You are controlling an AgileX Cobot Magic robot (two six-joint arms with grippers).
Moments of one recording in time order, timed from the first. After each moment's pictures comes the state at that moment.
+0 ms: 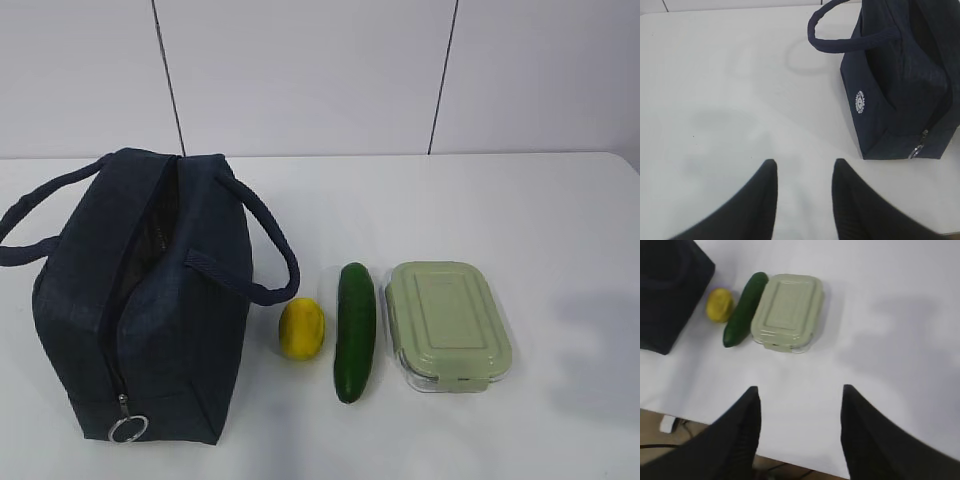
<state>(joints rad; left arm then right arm) -0.02 0.01 -0.51 -0.08 1.12 0.03 0.09 0.30 -0.63 0.20 1.10 -0.08</state>
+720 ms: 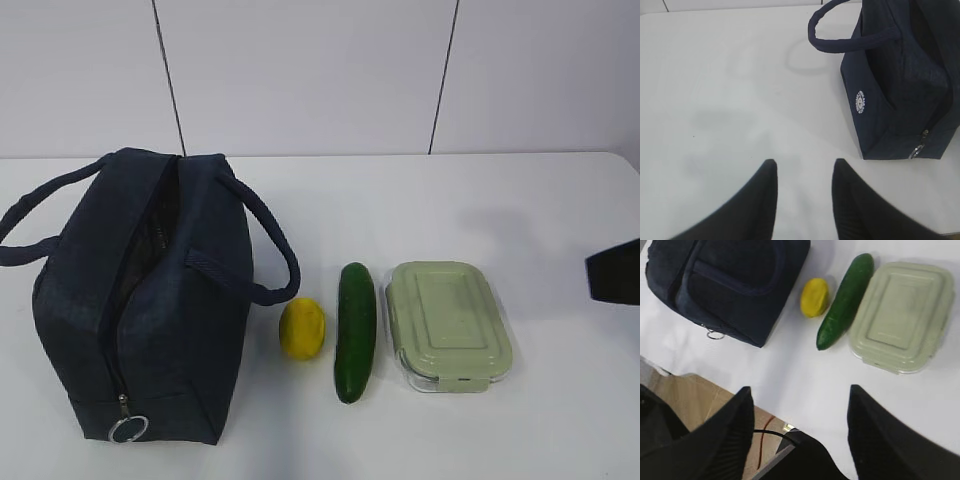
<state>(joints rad) -0.02 0.01 -0.51 -0.08 1.12 0.03 0.09 0.87 -0.79 0.66 1.01 -0.39</state>
